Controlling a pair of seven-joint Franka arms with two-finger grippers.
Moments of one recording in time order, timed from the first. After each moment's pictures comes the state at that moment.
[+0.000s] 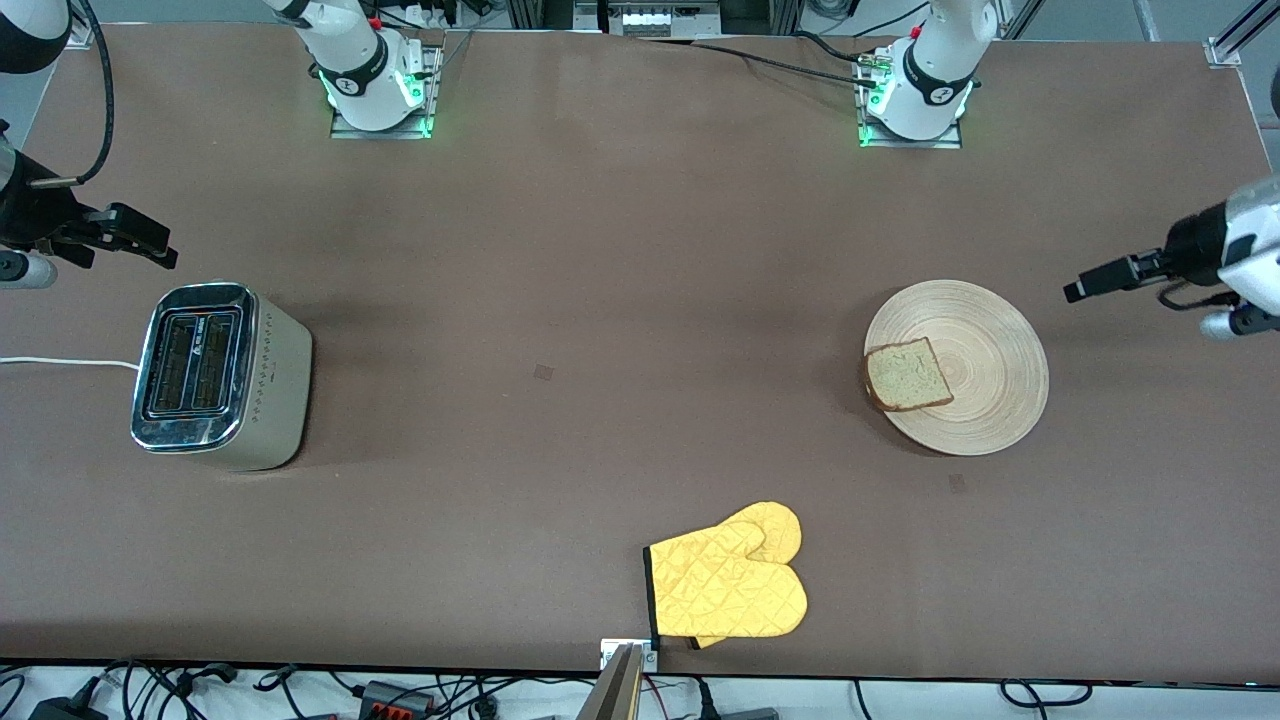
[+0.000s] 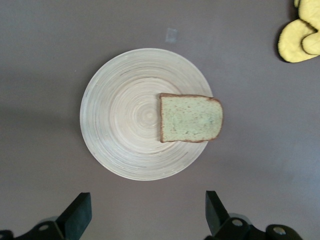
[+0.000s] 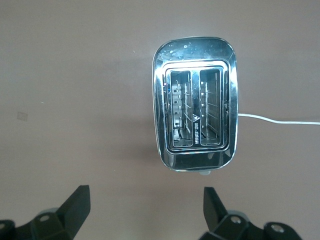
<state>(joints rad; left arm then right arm) 0.31 0.09 -0.09 -1.82 -0.23 1.73 0.00 -0.04 0.00 -0.01 -1.71 0.00 1.68 -0.05</state>
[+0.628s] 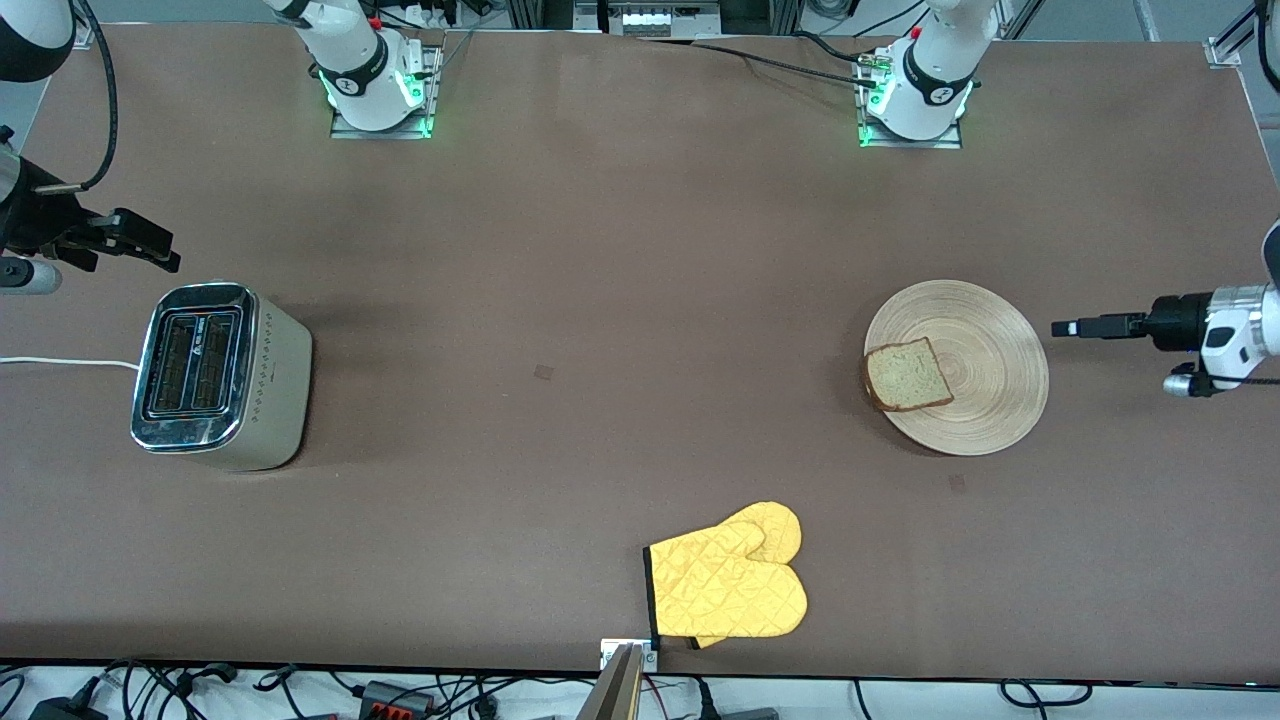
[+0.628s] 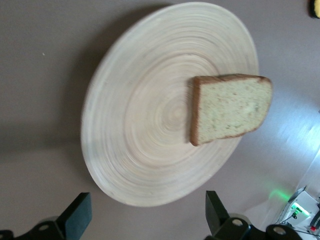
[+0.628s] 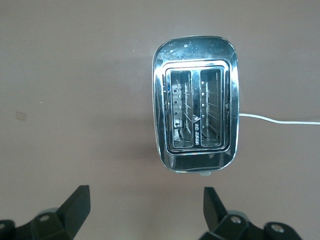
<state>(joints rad) 0.52 0.54 -0.09 -1.74 -0.40 1.71 0.46 -0.04 0.00 -0.01 -1.71 0.00 1.68 -0.05</state>
